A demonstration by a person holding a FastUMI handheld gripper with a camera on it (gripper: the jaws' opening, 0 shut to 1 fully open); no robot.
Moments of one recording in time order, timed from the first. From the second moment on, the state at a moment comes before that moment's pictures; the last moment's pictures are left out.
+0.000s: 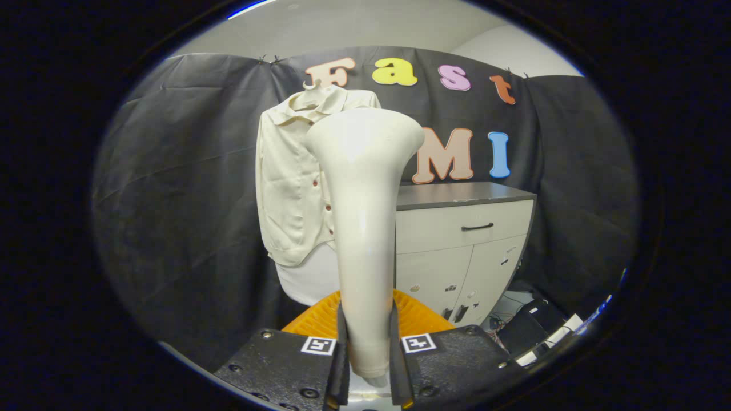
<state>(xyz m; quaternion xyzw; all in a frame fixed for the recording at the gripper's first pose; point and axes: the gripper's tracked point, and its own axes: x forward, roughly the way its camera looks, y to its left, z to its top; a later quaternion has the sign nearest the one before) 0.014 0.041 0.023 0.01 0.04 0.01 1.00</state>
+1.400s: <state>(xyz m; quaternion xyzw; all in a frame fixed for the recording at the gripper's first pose) 0.012 0.032 0.020 0.03 0.05 0.00 1.00</state>
